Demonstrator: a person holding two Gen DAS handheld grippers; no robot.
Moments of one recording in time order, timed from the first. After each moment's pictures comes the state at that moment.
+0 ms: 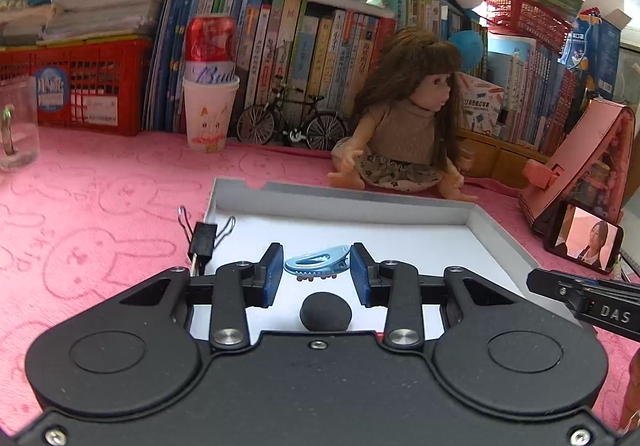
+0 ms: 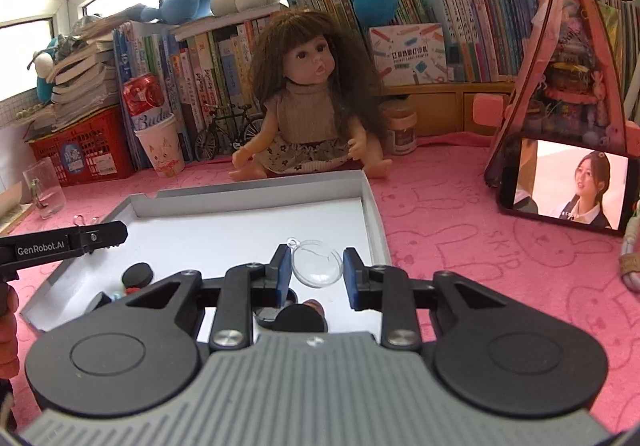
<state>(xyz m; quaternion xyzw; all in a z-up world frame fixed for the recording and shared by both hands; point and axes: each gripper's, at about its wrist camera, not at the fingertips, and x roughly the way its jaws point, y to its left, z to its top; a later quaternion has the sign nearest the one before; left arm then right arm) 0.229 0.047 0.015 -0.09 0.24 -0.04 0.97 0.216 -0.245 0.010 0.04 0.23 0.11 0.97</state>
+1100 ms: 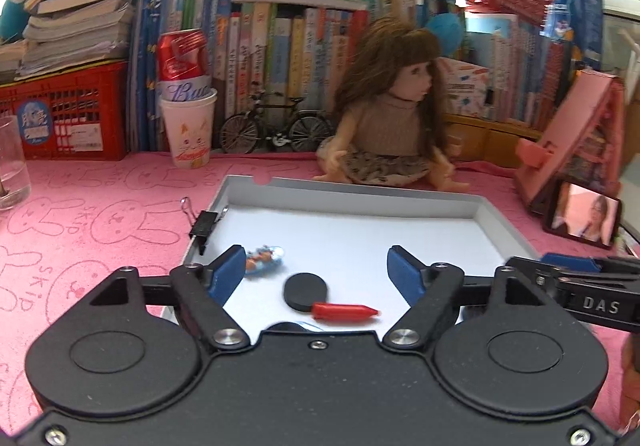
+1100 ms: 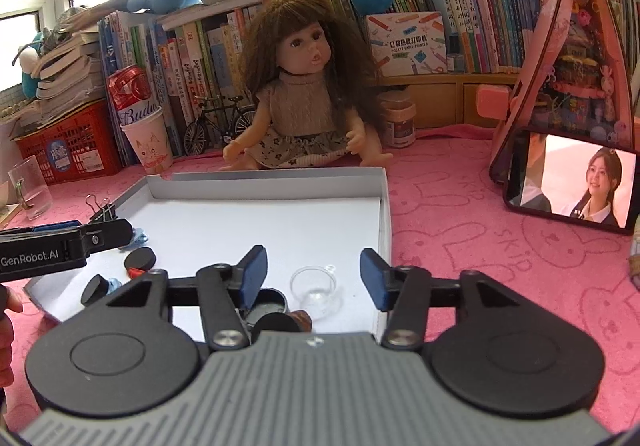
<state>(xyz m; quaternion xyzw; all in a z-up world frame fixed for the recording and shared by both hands) 0.230 0.027 0.035 -0.03 0.25 -0.06 0.97 0.220 -0.235 0.017 0.04 0.24 0.11 0.96</state>
